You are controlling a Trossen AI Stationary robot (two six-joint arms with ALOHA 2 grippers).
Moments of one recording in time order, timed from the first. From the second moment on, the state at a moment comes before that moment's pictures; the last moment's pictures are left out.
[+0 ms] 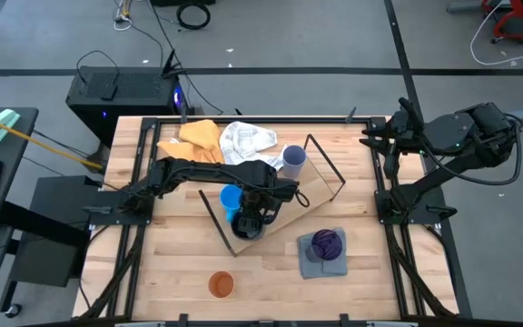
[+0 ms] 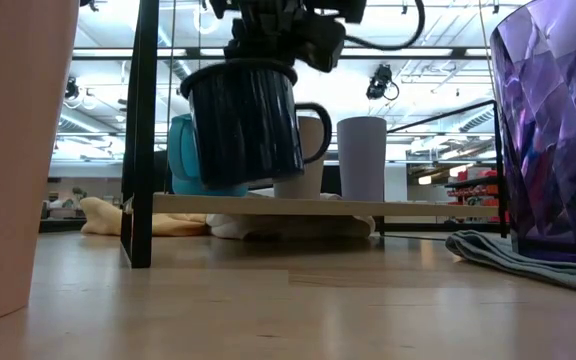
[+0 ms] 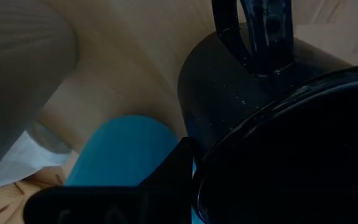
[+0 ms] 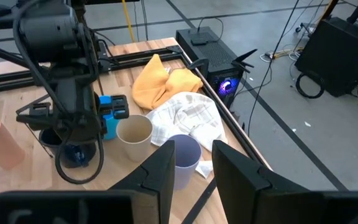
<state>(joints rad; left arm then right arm) -0.05 2.23 2.15 -1.56 0.08 0.04 0.34 1.00 1.70 -1.33 0.65 0.35</state>
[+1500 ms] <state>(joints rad) -0.04 2.25 2.15 -1.57 0.11 0.01 0.34 1.00 1.70 -1.33 0.65 0.35</state>
